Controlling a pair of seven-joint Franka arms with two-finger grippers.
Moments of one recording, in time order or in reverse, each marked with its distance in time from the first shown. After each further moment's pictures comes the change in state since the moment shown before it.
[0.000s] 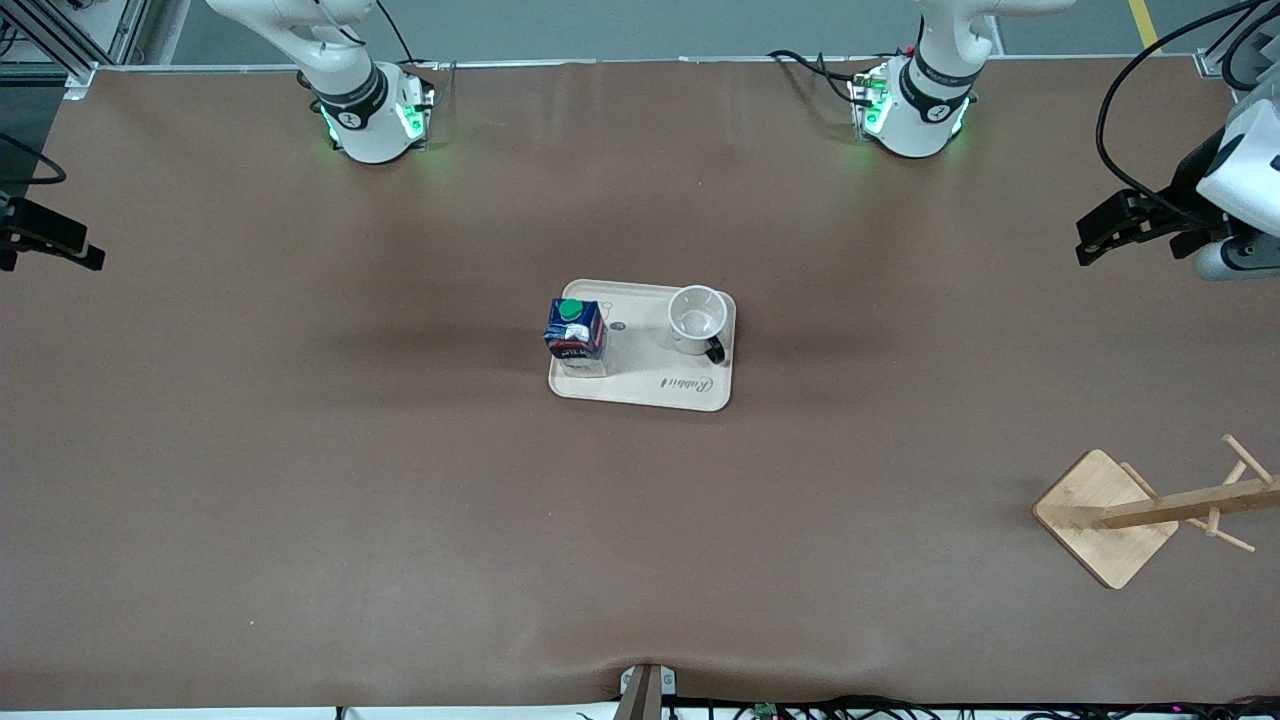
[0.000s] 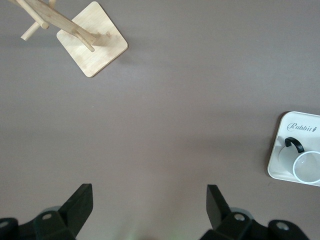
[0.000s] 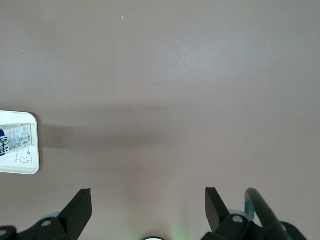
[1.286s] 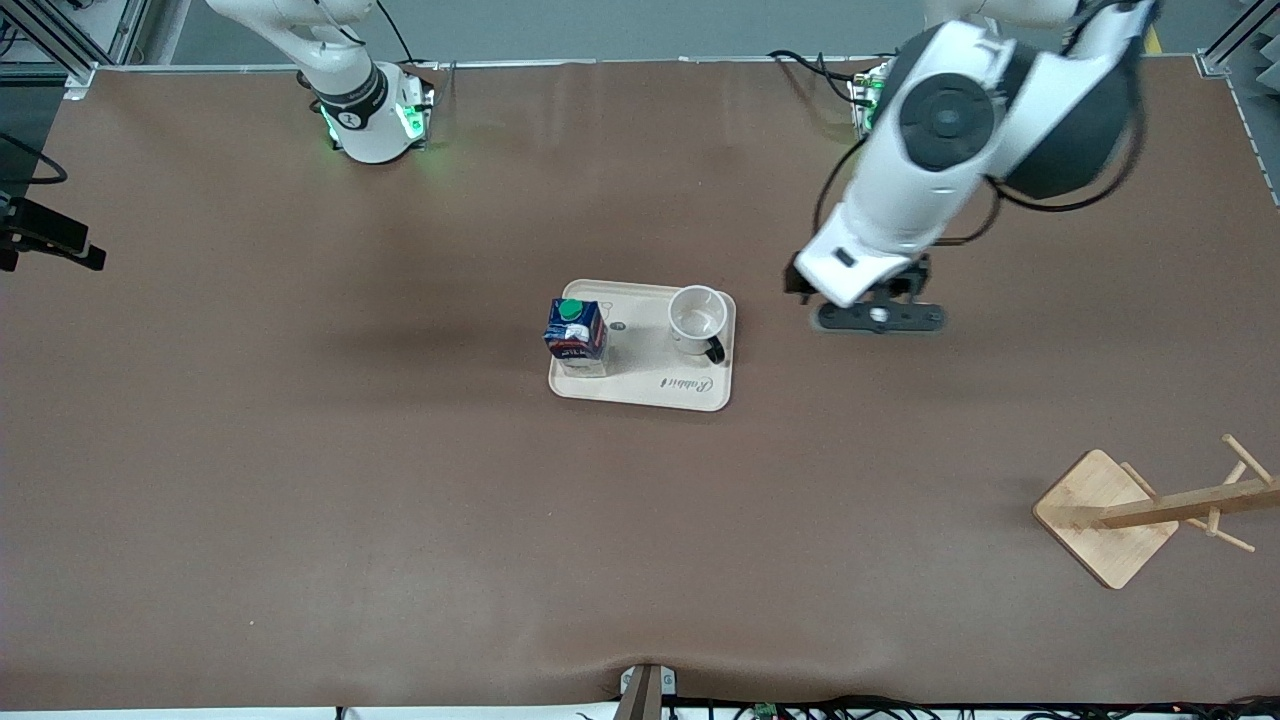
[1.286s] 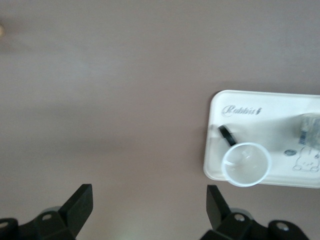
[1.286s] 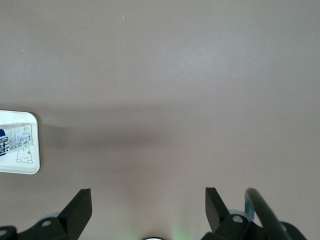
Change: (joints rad) left arm -0.375 0.192 -0.096 -0.171 -0.001 0.317 -0.388; right arm 0.000 0.000 0.002 0.000 0.001 0.000 0.000
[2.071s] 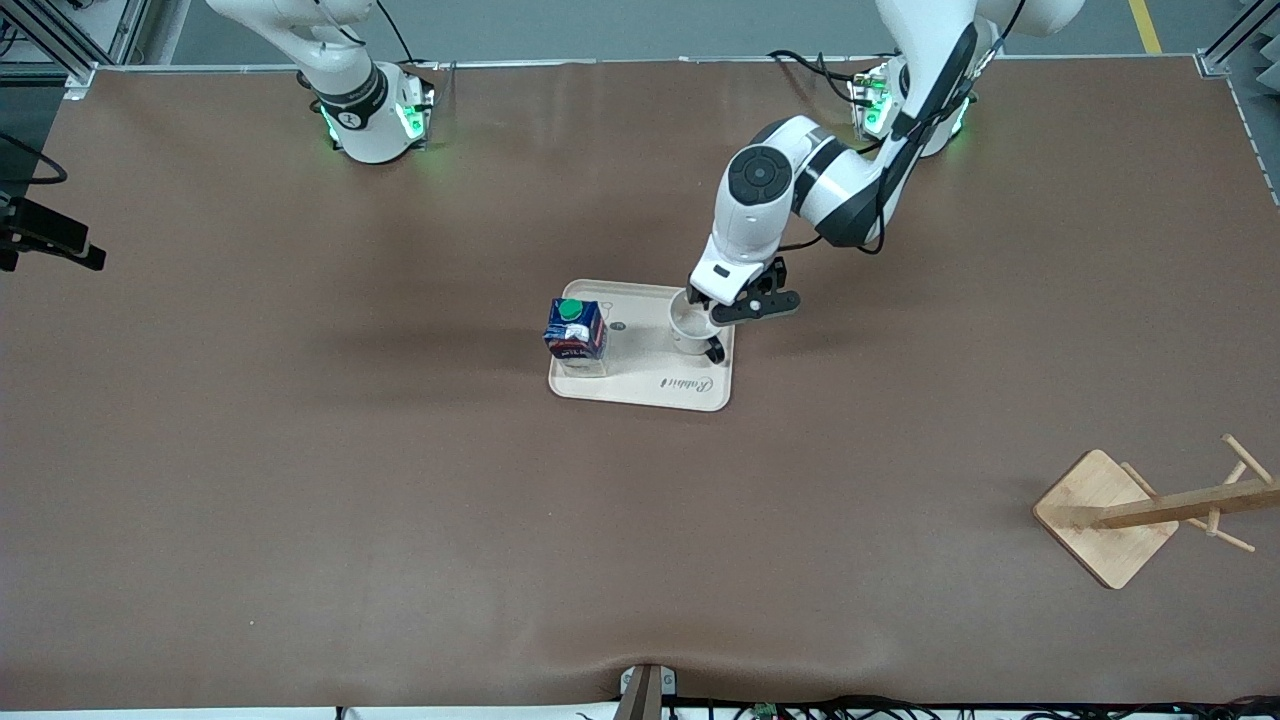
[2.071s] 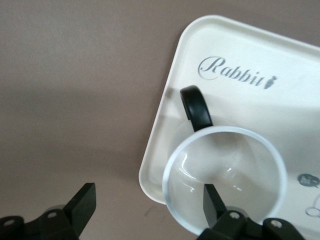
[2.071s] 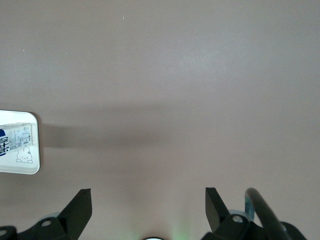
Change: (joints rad) left arm -0.168 0.149 -0.023 -0.403 0.000 0.574 -0.444; right arm 0.000 0.000 0.000 0.000 0.000 0.000 0.000
